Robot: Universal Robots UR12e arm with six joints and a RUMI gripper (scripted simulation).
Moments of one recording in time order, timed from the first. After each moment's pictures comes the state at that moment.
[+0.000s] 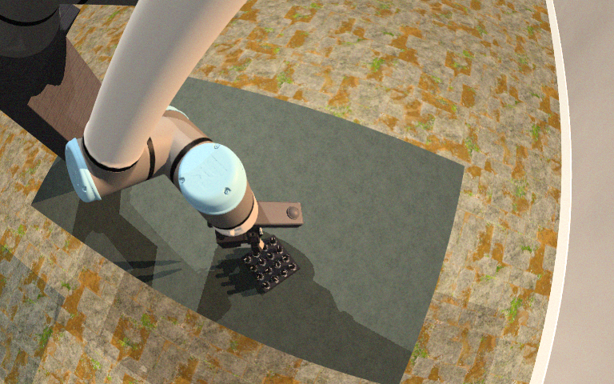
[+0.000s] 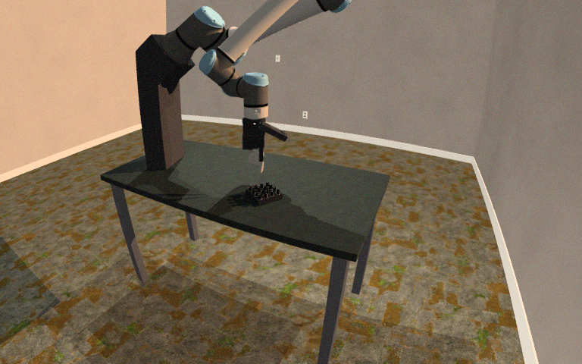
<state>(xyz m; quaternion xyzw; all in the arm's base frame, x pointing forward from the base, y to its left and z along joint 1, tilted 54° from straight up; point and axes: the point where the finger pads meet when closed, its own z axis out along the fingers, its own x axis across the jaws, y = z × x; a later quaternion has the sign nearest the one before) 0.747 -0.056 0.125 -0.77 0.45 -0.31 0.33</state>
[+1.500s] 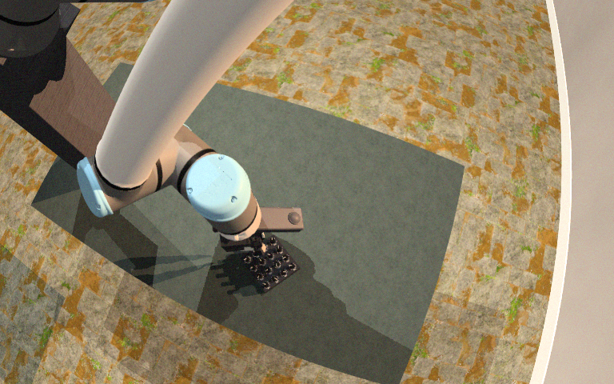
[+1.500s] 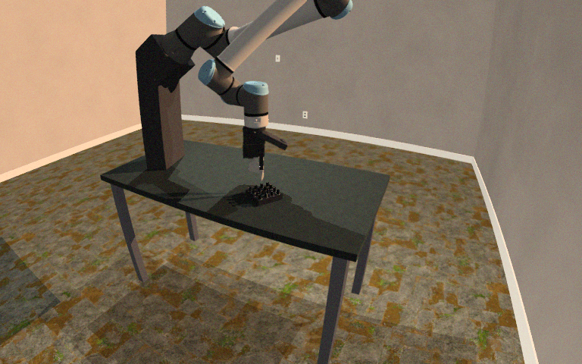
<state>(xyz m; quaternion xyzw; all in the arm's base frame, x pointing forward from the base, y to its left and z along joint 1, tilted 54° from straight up) 0.774 -0.048 0.106 -0.77 0.45 -0.31 0.33</state>
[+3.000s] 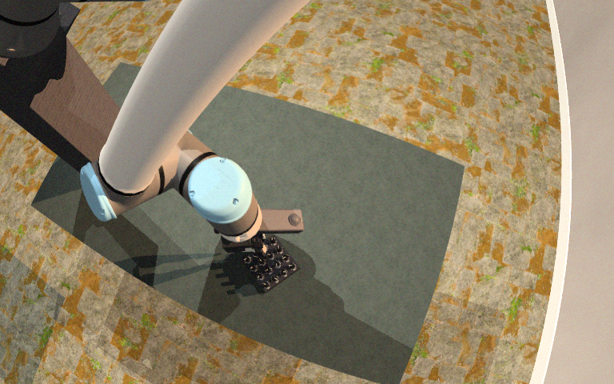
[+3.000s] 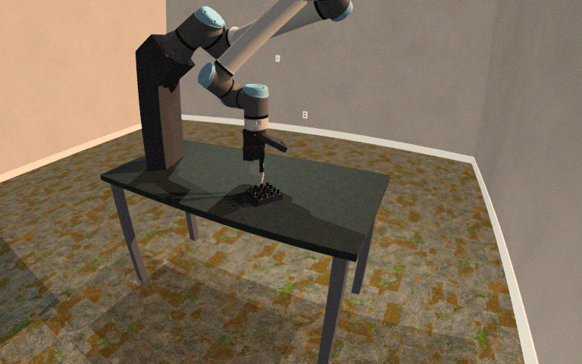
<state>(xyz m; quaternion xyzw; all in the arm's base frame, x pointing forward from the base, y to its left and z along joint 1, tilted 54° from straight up) 0.782 -0.046 0.100 -0.77 0.45 -0.31 0.33</state>
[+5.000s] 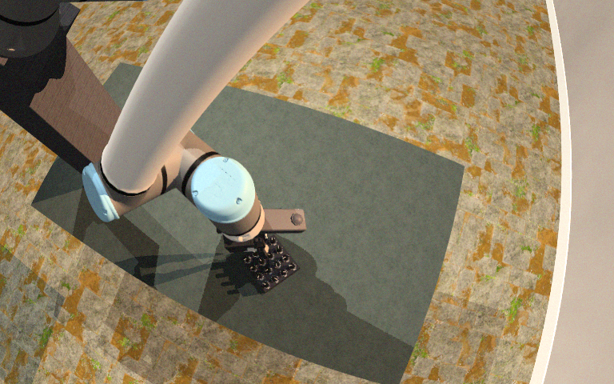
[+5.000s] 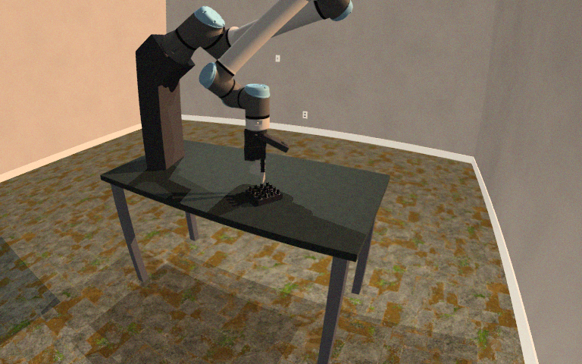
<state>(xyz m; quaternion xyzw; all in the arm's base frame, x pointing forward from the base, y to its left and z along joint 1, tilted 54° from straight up) 0.784 -0.044 0.103 -0.77 0.45 -0.31 0.33</state>
